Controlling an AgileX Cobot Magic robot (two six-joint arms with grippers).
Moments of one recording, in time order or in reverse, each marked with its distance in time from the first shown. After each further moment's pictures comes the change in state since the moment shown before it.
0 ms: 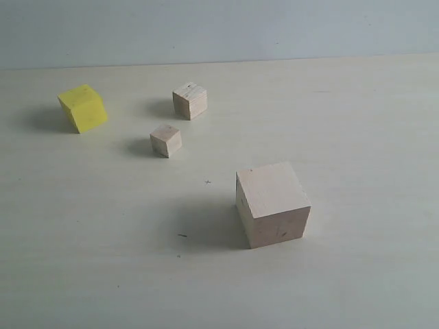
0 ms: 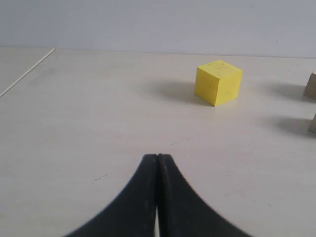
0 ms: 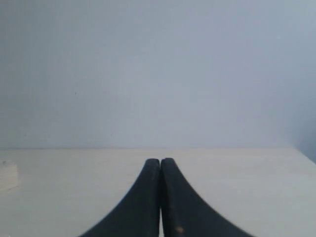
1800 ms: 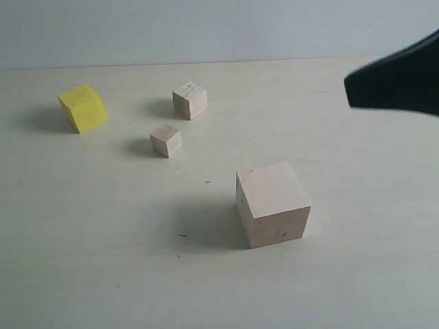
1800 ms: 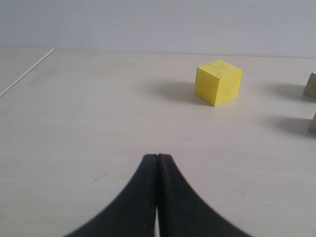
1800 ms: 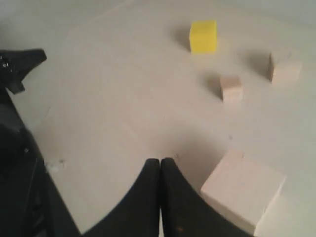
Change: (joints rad) left arm 0.000 0.000 0.000 0.000 0.000 0.000; right arm 0.137 0.931 -0.833 0.884 1.028 -0.837
